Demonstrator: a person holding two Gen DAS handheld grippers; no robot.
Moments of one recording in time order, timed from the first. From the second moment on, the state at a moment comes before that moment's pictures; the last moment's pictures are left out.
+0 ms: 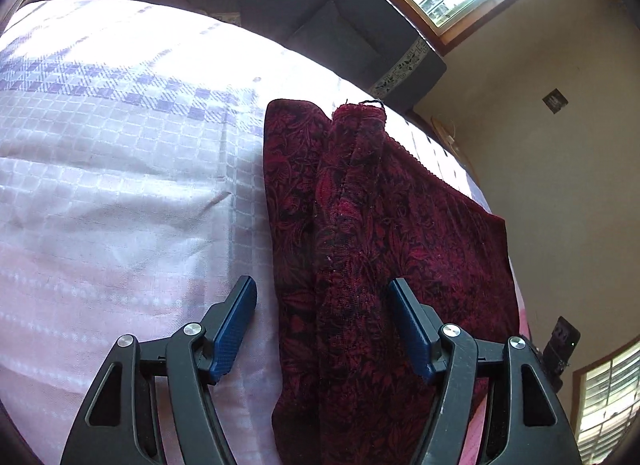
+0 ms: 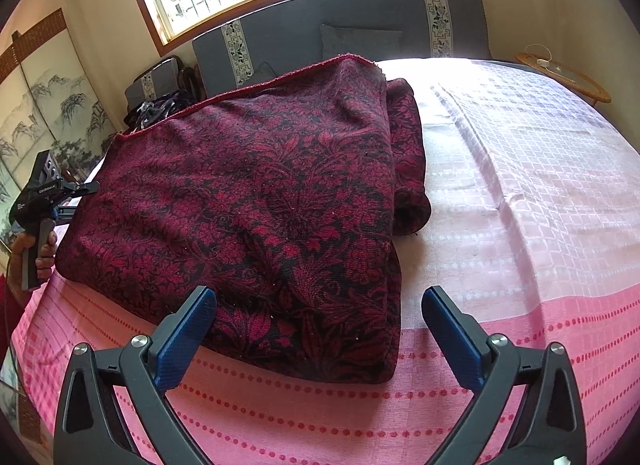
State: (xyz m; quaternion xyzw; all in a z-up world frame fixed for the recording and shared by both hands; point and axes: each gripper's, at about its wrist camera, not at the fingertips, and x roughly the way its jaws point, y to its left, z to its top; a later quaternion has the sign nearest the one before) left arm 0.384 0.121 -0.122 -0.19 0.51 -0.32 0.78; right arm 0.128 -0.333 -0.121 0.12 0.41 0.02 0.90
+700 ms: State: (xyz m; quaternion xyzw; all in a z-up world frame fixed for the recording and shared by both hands) left arm 0.396 0.116 -0.127 -0.18 0.49 -0.36 0.77; right arm 0.132 -0.332 -0.124 0.11 0.42 -0.01 0.90
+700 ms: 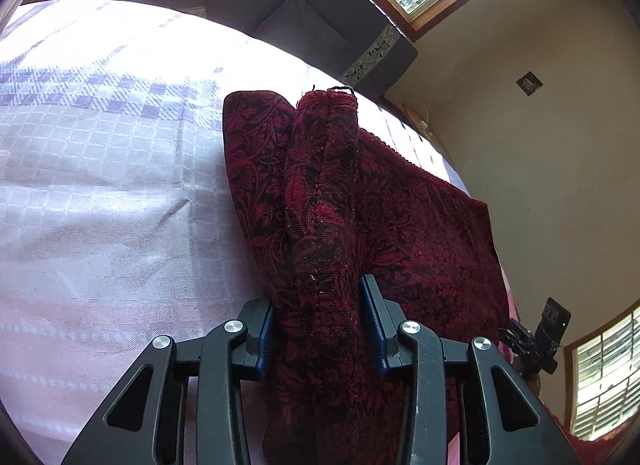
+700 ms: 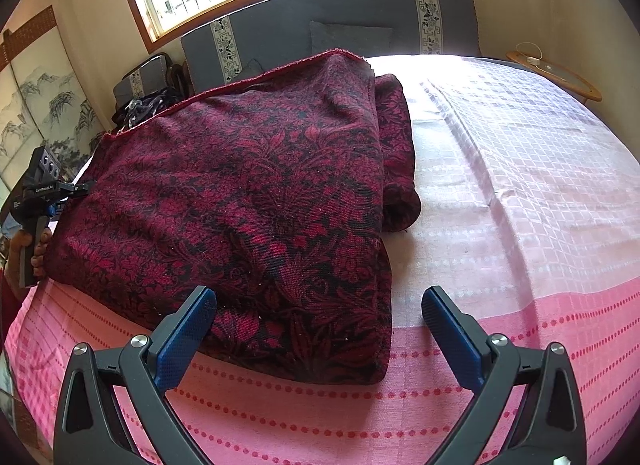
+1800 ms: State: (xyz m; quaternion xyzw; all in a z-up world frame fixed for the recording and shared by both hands) left arm 0.369 0.076 -0.041 -0.08 0.49 -0.28 0.82; right arm 0.341 -0.248 -0.109 0.25 0.45 0.15 0.84
